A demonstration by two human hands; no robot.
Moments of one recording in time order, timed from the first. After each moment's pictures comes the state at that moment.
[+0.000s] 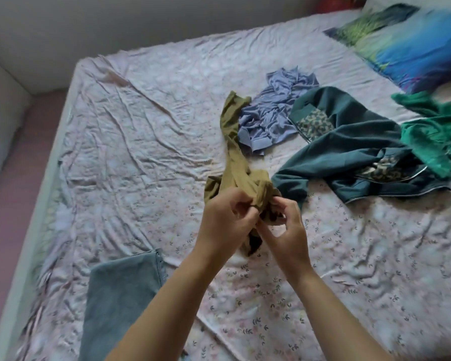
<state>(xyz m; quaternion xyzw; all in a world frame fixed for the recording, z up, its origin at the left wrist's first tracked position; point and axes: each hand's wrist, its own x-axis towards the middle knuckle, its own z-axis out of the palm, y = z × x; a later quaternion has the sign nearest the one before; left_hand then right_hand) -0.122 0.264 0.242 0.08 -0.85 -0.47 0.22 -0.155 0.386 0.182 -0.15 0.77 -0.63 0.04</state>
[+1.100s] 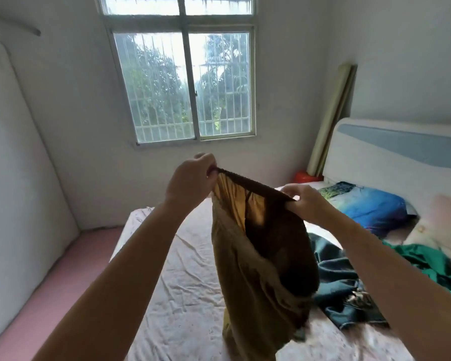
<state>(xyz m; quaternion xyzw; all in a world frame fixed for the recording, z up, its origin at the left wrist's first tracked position) -0.046 0.206 0.635 -0.03 -0.89 -0.10 0.44 -0.159 0.422 0.585 -0.35 0.85 -0.39 -0.09</state>
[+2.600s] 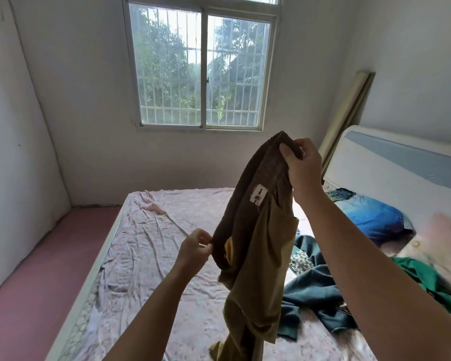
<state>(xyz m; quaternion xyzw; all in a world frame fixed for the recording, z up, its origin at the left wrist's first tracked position) -0.034 0.142 0.469 0.16 -0.82 -0.50 0.23 -0.148 0.314 0.636 -0.25 0.65 -0.69 -0.19</state>
